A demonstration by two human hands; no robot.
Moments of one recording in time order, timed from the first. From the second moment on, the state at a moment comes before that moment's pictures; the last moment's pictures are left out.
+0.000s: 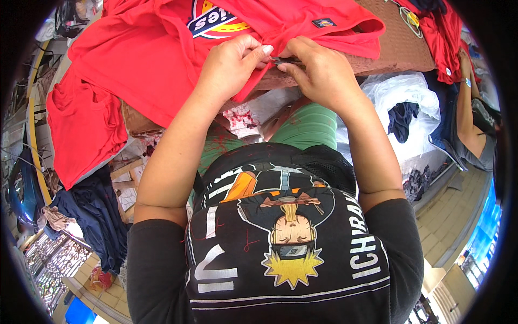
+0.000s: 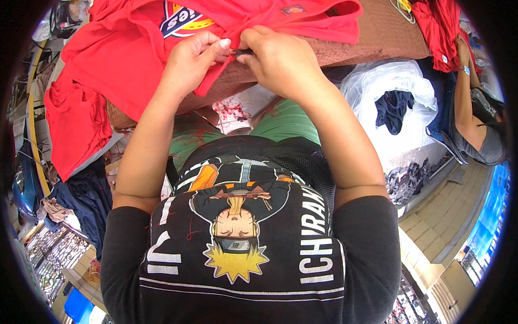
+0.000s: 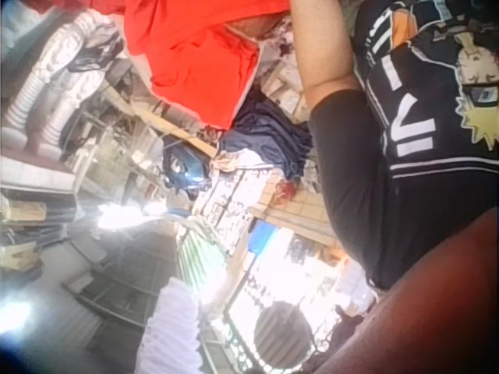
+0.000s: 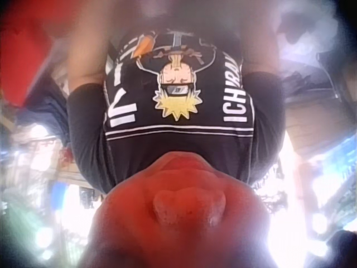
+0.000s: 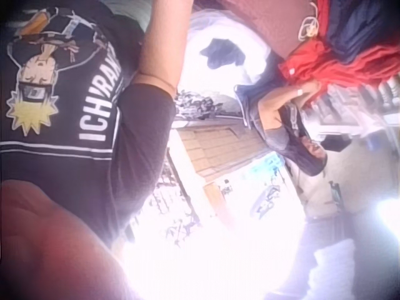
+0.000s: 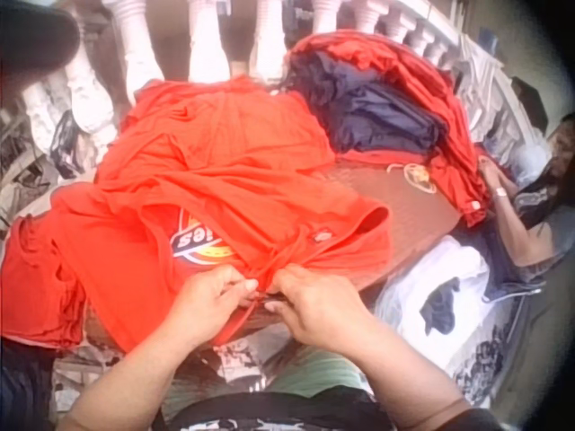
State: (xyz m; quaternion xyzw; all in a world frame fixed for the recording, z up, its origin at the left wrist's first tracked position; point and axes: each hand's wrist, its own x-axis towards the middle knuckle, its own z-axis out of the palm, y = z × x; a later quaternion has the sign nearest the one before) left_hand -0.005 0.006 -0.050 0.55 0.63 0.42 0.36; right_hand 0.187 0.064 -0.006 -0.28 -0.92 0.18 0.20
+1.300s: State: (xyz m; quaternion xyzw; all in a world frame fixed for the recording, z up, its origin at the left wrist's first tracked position) left_hand -0.014 -0.010 -0.008 0.67 0.64 0.29 0.23; right_hand 0.175 0.048 -0.048 -0.38 -0.76 0.42 0.32
